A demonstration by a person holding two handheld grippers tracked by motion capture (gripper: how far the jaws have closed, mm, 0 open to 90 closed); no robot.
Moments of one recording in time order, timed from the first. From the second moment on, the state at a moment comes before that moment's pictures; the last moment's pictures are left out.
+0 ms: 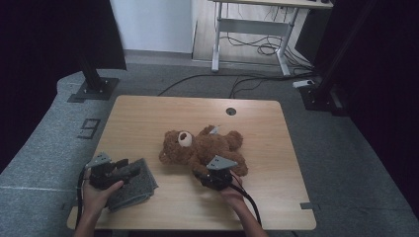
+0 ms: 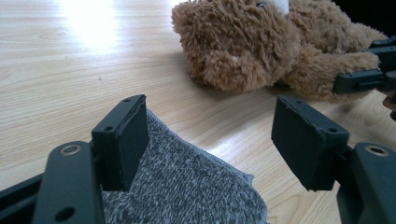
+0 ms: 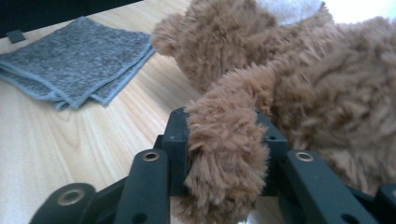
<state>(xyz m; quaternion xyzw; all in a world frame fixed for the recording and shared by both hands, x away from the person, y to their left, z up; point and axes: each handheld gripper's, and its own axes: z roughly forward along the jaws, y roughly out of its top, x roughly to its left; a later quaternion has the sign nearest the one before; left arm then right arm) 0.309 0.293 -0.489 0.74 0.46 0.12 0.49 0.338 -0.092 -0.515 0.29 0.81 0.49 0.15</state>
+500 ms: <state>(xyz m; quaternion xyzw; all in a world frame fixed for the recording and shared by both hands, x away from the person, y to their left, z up) 0.312 0.296 -0.486 0.74 0.47 0.13 0.47 0.332 -0.115 -0.487 0.34 0.76 0.53 0.19</state>
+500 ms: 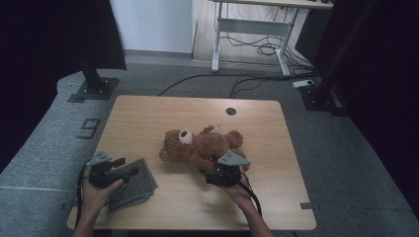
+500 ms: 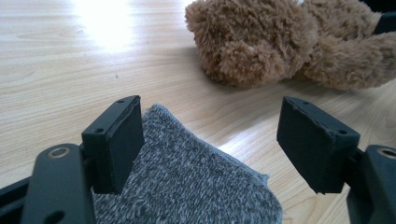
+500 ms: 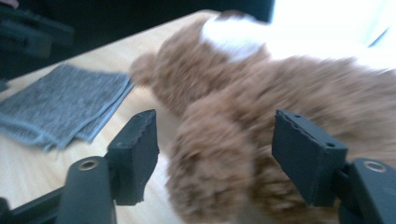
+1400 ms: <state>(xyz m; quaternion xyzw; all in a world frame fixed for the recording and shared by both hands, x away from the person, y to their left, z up) 0.306 0.282 -0.510 0.79 0.48 0.13 0.37 0.345 -0.169 -0.492 0.41 0.72 0.51 0.22</state>
